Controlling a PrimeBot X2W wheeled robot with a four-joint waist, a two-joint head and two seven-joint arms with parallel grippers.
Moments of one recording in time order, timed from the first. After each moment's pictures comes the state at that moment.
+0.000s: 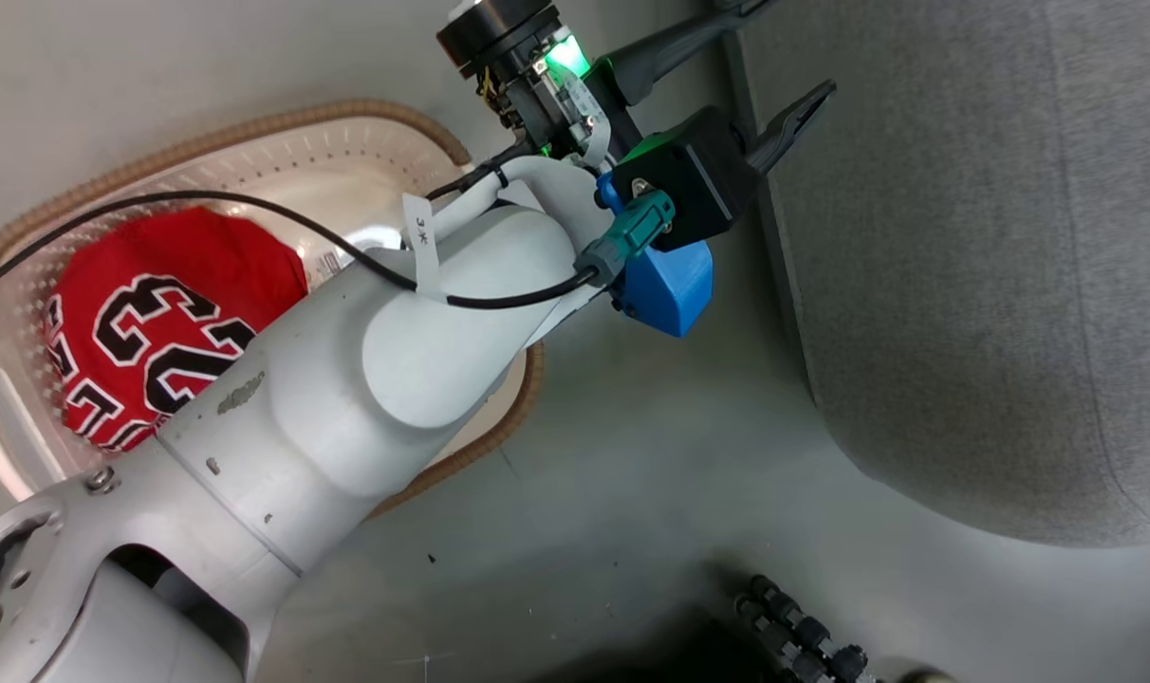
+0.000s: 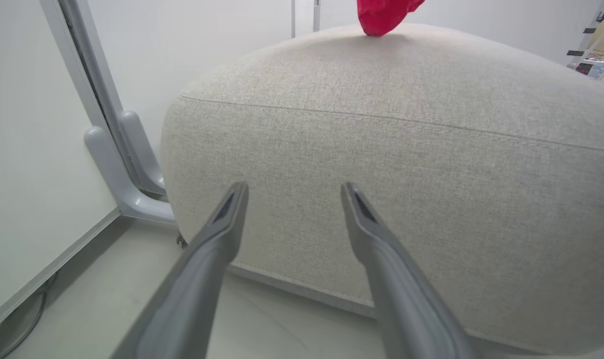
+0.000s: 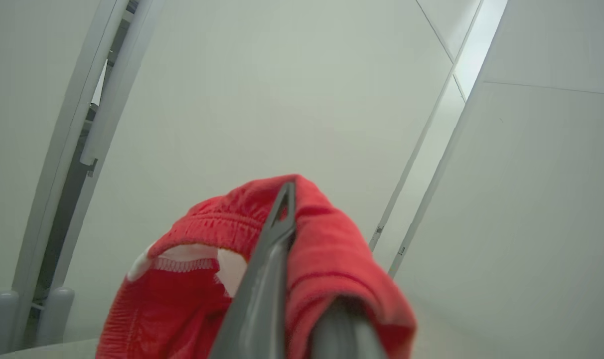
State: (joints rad) left arm -1.30 0.09 -1.11 0.61 -0.30 -0.03 -0.24; right arm -0.97 -0.53 -0.57 0.23 0.14 0.13 -0.26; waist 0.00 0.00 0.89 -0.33
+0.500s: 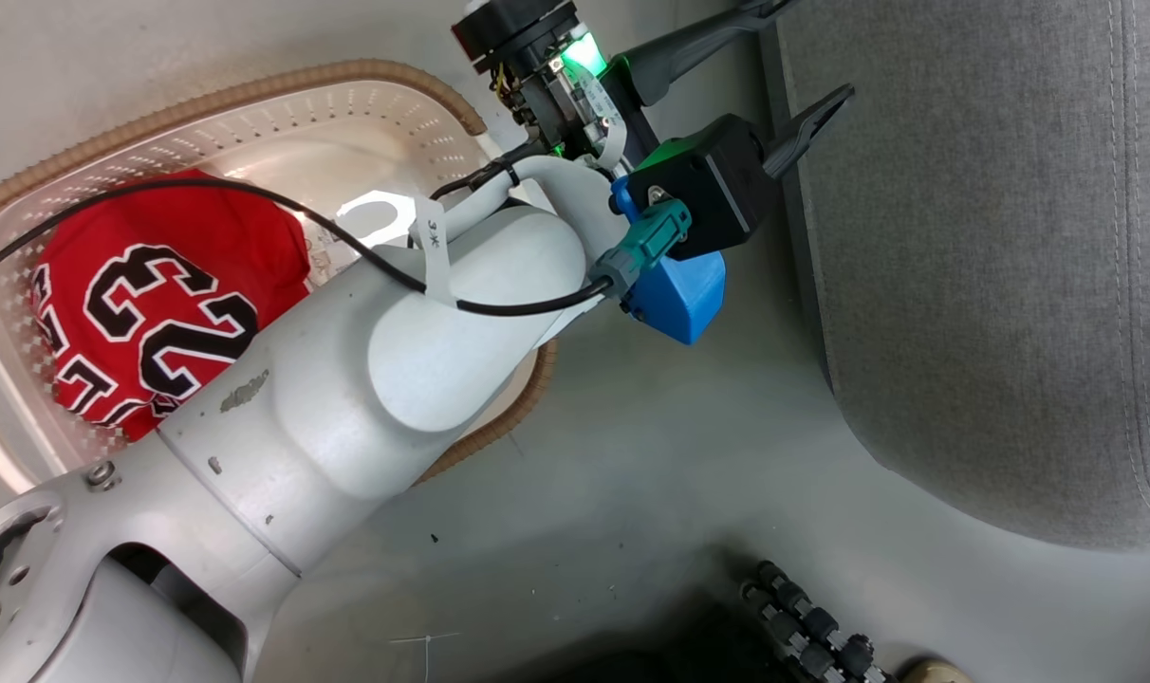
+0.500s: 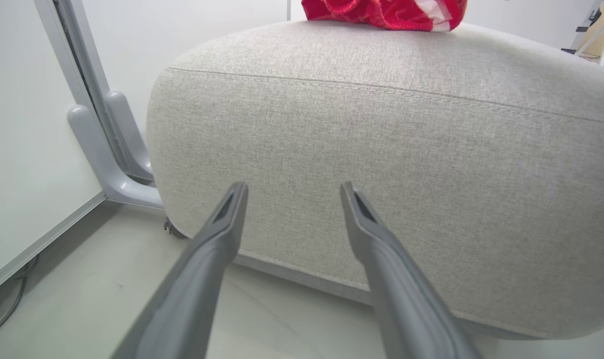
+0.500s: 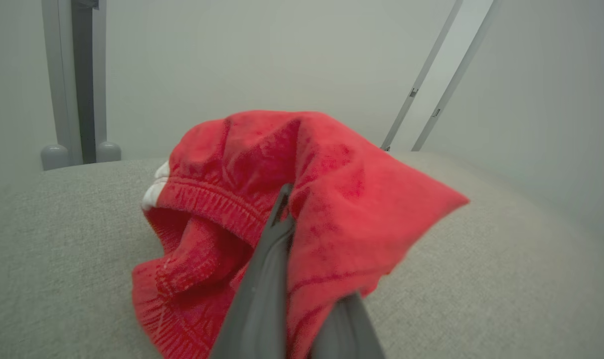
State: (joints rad) left arm -1.32 0.09 -1.13 0.58 -0.30 -0.03 -0.24; right arm -0.88 -0.35 -0.56 0.42 0.13 0.13 -0.26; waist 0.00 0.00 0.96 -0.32
